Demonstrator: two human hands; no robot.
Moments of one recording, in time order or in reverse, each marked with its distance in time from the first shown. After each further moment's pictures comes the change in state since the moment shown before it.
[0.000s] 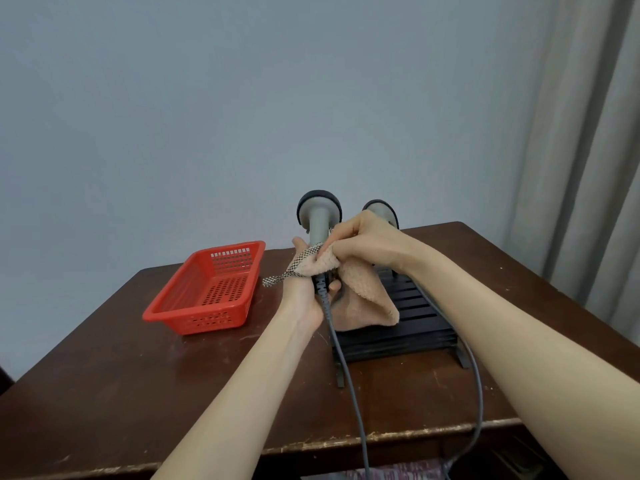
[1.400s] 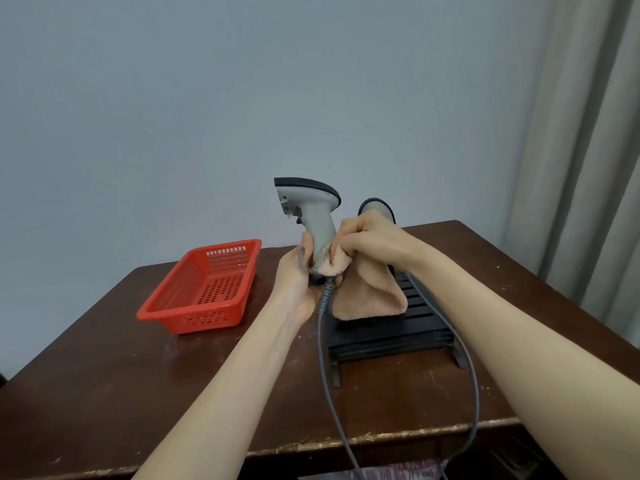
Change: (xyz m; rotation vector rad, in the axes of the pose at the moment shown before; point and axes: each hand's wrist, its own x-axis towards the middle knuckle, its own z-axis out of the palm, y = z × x) left_hand 0.005 0.008 0.001 0.209 -0.014 0.059; right_hand 0.005 0.013 -0.007 0.017 0.063 0.039
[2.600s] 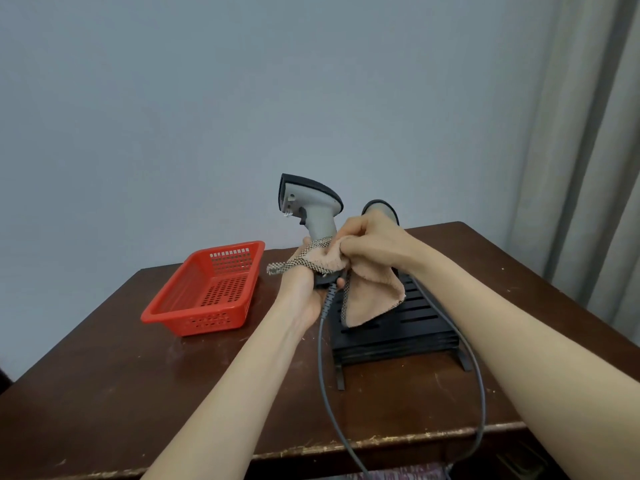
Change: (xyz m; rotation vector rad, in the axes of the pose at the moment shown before) left_hand 0.003 -0.003 -0.001 -0.038 -0.019 -0.055; right_hand 0.001 -0.001 0.002 -0.041 0.030 -0.031
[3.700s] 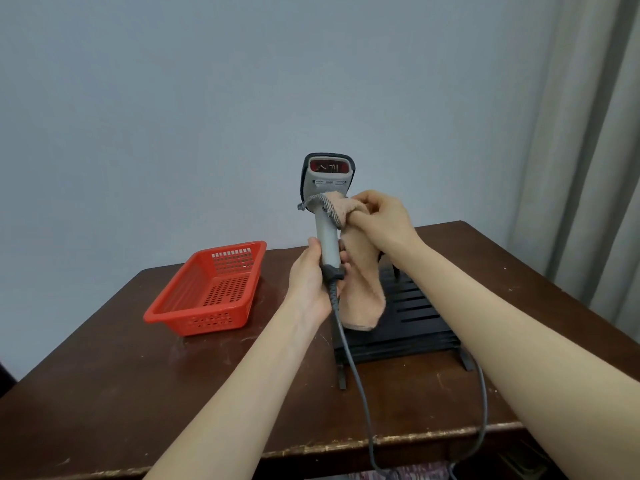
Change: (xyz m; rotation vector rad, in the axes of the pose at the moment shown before) left_hand 0.013 -0.007 0.004 -0.259 0.050 -0.095; right_hand 0.021 0.009 0.002 0.127 0.471 0.062
